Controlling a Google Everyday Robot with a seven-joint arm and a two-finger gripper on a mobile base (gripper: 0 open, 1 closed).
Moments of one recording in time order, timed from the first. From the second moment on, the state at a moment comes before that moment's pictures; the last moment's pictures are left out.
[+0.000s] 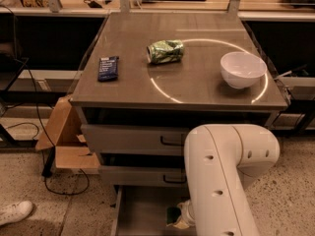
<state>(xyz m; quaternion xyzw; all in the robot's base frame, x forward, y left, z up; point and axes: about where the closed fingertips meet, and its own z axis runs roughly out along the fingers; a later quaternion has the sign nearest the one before) 0.443 -0.096 0.193 -0.60 0.77 0.16 0.17</state>
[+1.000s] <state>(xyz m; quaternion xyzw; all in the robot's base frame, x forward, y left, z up) 0.409 -0.159 0.277 -0.56 0.80 0.11 0.21</state>
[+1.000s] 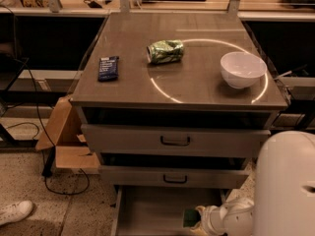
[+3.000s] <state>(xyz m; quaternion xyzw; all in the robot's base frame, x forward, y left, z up) 0.388 -0.149 0.324 -0.58 0.77 0.12 0.22</state>
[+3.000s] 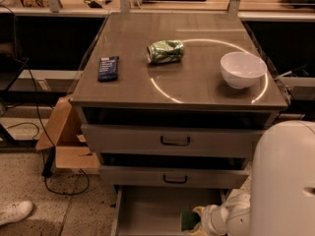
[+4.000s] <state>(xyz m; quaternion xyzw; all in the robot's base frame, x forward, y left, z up) 0.404 -0.164 0.384 -0.59 0.78 0.08 0.21</state>
